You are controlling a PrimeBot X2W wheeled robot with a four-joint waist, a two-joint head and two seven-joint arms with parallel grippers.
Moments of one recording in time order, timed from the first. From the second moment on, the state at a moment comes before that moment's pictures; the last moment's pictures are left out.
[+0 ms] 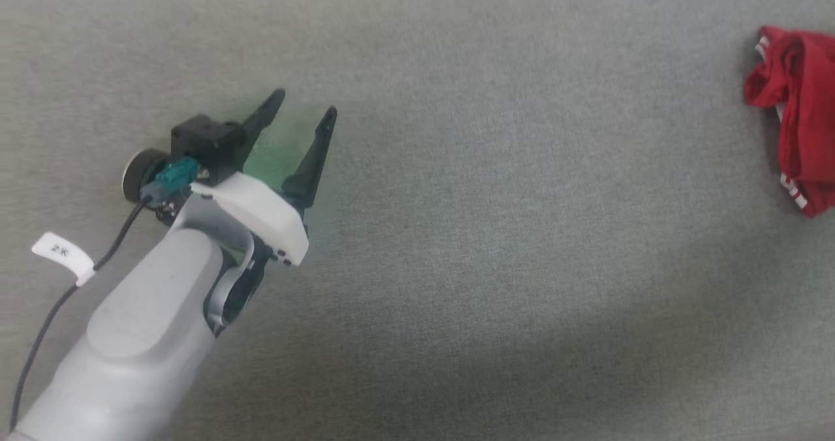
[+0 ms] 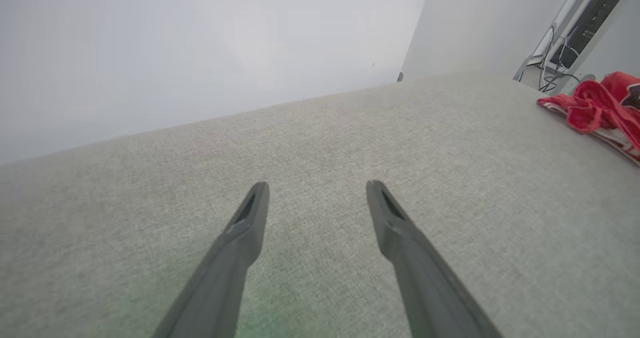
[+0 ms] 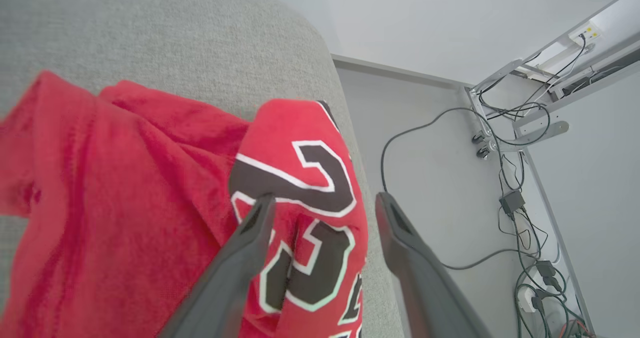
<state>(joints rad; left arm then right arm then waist) -0.73 0.44 -0.66 0.41 -0.69 0.02 -0.21 -1.07 -0.62 0.31 1.26 0.32 0.13 -0.01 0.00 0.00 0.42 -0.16</state>
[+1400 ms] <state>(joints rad) -0.01 0.50 -0.22 0.14 -0.58 0.09 -0.26 -0.36 -0.40 0.10 0.63 0.33 0.13 -0.26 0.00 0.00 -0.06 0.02</state>
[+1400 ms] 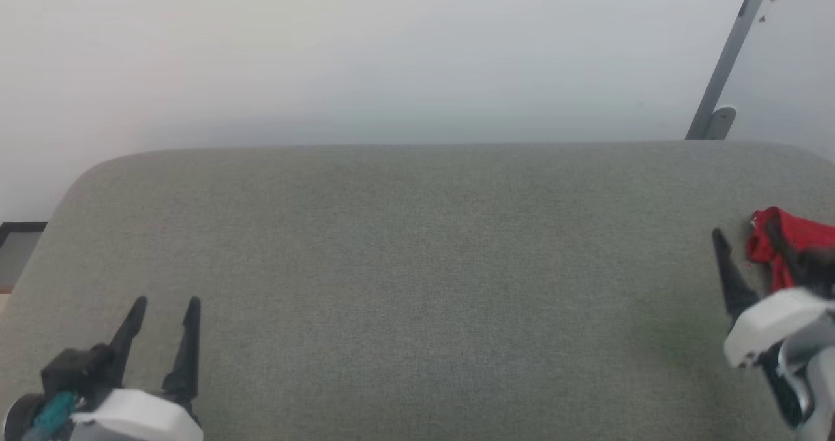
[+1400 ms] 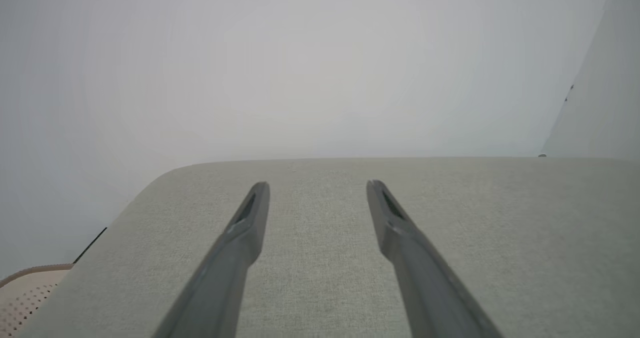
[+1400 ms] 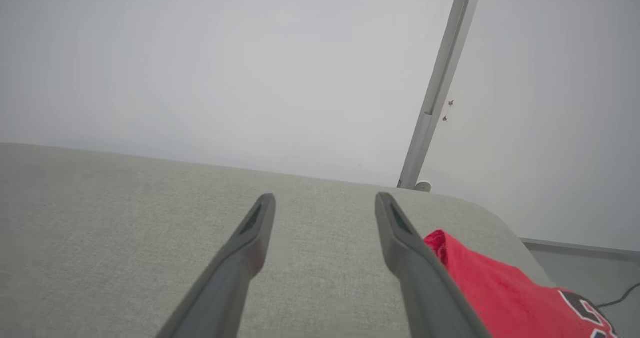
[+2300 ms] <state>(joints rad) 0.14 0.33 0.01 0.12 -0.37 -0.05 -0.26 0.03 -0.14 -0.13 0.27 0.14 0.13 -0.26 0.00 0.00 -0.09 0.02</state>
